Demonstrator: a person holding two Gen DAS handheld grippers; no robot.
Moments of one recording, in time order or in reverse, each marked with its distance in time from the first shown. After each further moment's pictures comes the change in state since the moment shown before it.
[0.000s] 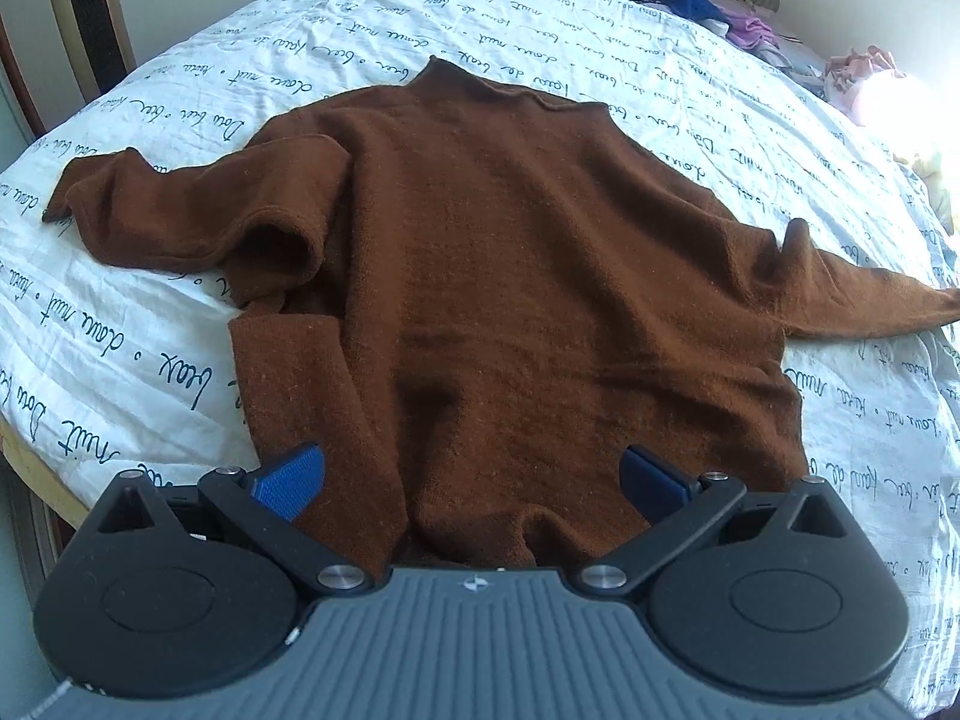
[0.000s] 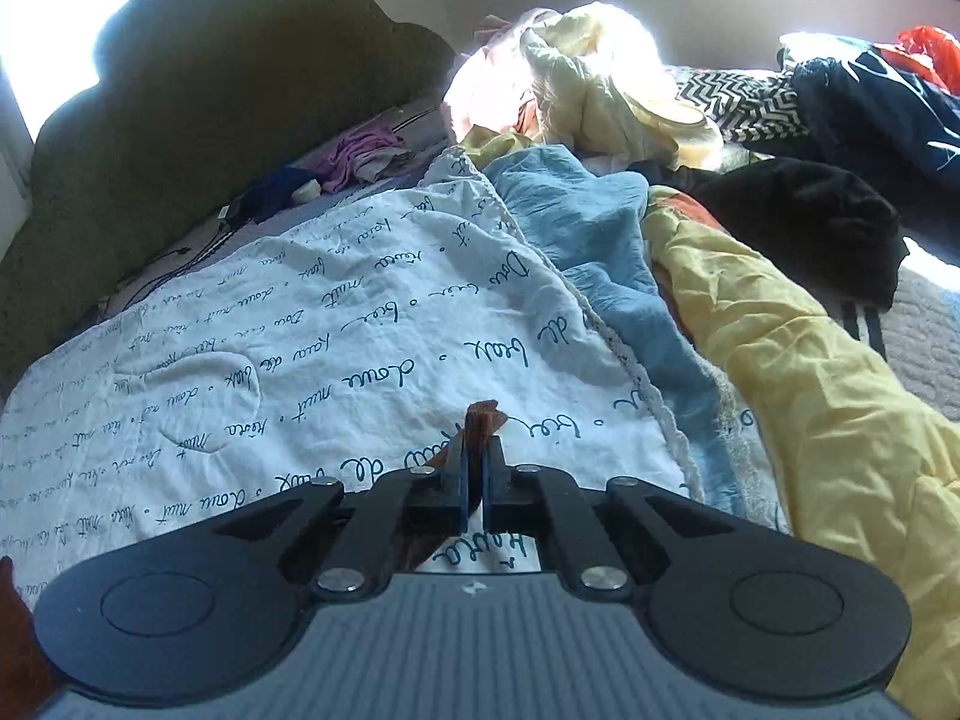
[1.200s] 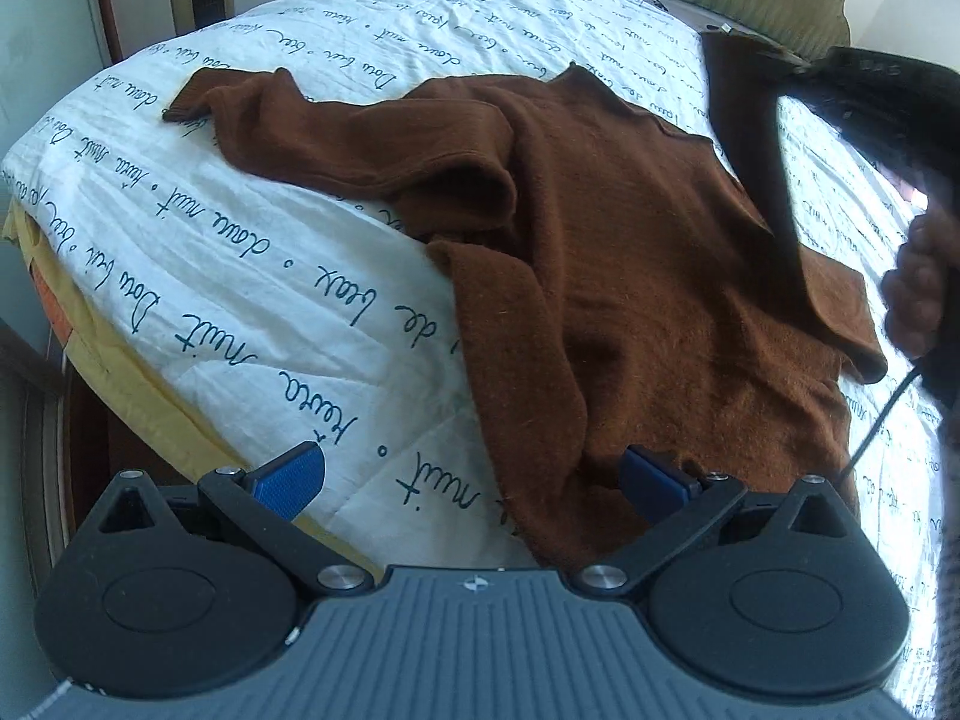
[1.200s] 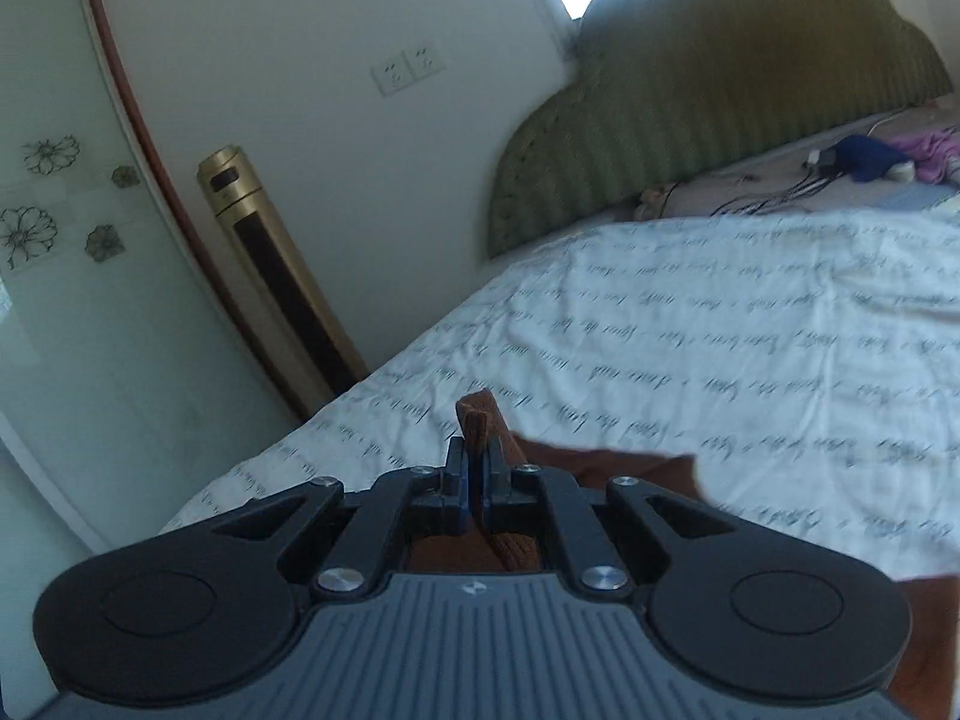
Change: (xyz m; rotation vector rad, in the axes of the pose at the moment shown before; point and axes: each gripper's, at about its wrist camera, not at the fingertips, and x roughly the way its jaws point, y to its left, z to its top) left arm -0.025 0.081 -0.035 -0.176 -0.019 0.024; right arm -0.080 0.447 -0.150 -0.373 0.158 0.855
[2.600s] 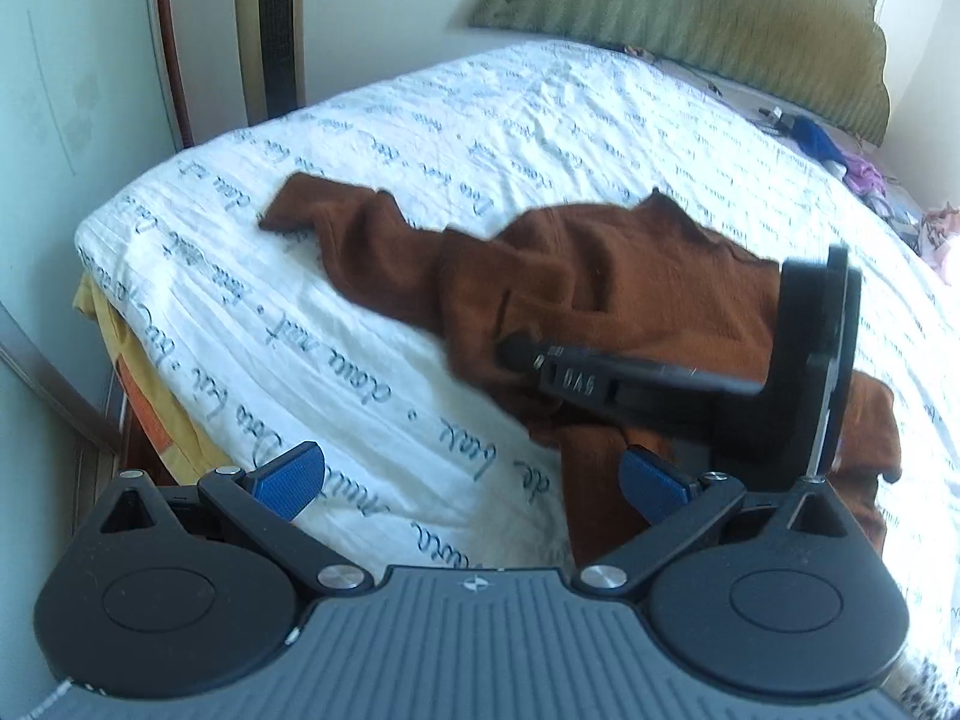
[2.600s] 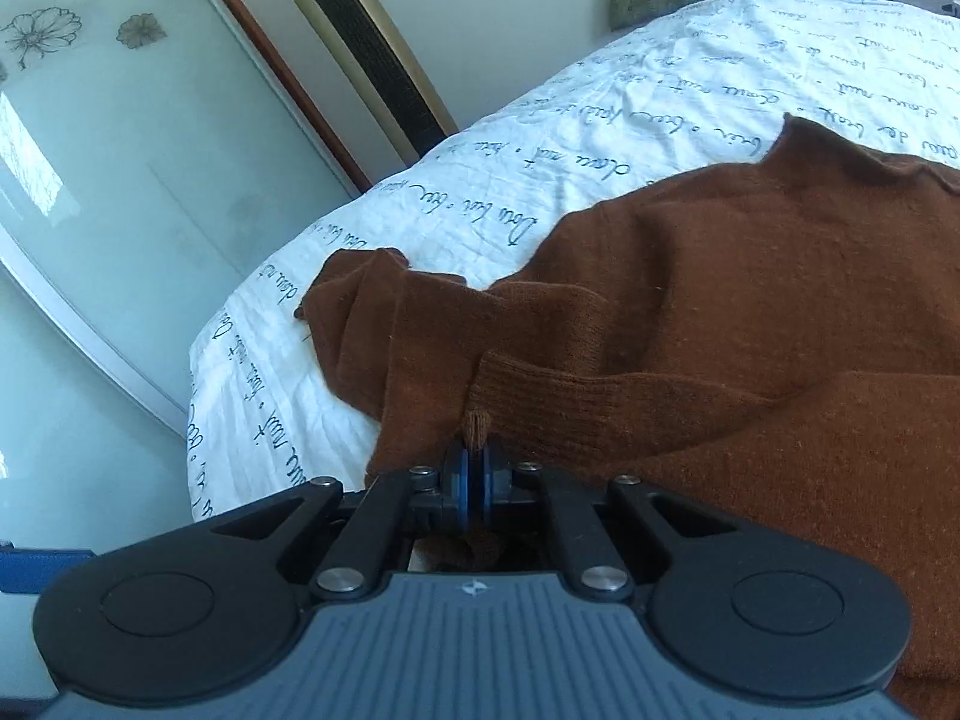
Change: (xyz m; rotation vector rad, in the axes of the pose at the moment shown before) left arm -0.031 0.041 0.052 -0.047 -0.154 0.089; right arm 0.133 0.100 -0.105 -0.037 0.316 0.141
